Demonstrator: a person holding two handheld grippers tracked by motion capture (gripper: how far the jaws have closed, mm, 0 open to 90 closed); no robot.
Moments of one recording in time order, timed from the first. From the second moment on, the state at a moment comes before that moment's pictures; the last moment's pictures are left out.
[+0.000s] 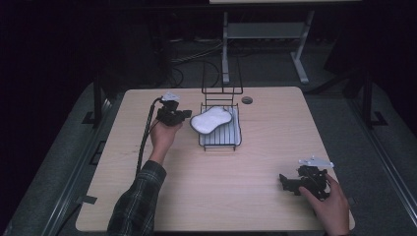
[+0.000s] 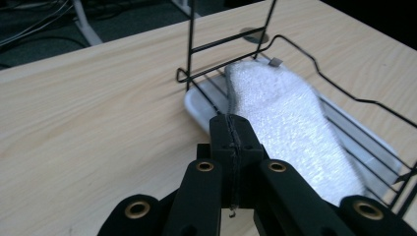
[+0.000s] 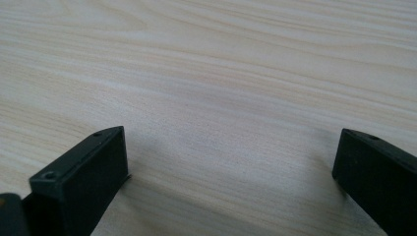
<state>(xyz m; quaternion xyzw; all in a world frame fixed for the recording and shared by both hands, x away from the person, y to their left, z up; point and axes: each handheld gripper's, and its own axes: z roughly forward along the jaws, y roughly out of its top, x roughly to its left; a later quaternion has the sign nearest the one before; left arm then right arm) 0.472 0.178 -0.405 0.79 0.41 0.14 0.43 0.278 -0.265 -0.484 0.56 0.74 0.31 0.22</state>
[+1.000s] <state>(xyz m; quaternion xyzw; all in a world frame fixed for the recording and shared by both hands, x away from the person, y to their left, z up) 0.462 0.167 -0.428 0.80 0.39 0.11 0.44 0.278 -0.265 -0.484 0.56 0.74 0.31 0.22</state>
